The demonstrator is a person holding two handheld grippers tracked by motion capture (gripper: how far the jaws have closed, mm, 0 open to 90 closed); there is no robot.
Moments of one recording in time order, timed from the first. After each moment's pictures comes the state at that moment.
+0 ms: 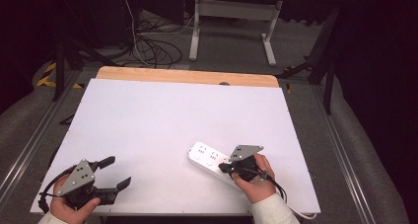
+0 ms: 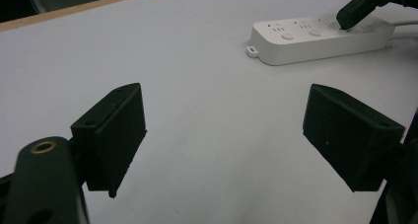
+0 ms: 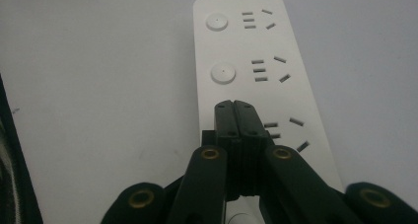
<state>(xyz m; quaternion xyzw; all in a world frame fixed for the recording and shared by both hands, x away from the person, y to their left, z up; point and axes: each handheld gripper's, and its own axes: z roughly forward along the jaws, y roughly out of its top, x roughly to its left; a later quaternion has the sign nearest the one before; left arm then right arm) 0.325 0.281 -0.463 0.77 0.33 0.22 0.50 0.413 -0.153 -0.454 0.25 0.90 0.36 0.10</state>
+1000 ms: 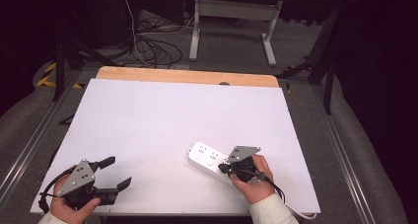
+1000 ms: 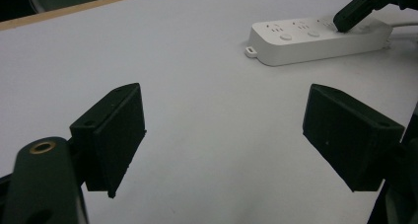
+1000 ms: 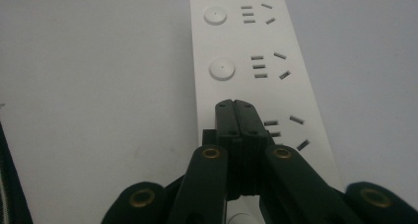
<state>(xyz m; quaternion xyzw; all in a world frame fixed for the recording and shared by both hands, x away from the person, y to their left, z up) 0.324 0.281 -0.463 0.77 0.33 0.22 0.50 0.410 -0.148 -0.455 0.25 0.90 0.34 0.12</state>
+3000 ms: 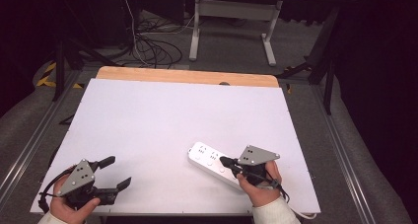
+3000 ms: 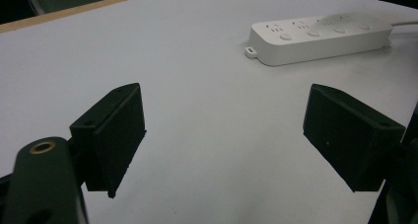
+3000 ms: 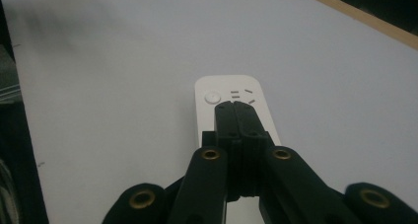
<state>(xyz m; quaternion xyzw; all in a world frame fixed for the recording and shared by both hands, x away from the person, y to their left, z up) 0.325 0.281 -0.462 0.77 0.33 0.22 0.50 0.391 -0.161 -0.428 0.23 0.84 0.45 0.17</state>
